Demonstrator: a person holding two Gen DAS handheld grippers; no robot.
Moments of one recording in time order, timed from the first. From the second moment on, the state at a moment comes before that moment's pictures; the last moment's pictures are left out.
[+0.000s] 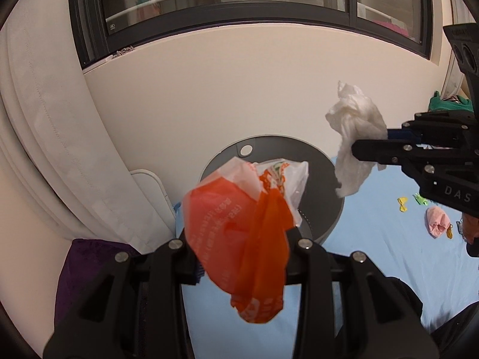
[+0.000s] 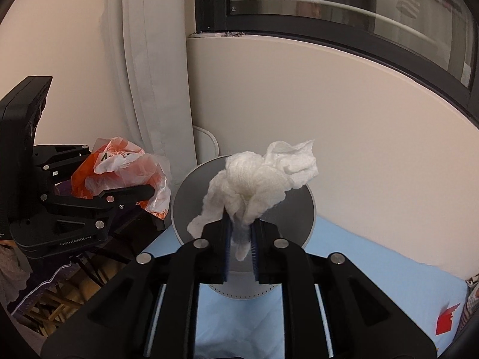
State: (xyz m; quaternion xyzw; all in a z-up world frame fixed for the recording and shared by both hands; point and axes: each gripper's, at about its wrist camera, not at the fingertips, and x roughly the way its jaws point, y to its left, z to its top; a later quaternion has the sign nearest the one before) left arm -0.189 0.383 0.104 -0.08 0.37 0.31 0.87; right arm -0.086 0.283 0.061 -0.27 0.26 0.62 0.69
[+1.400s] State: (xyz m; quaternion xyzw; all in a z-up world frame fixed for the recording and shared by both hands) left arm -0.112 0.388 0.082 -0.06 0.39 0.28 0.87; right arm -0.041 0.235 0.054 -0.27 0.28 0.54 0.75
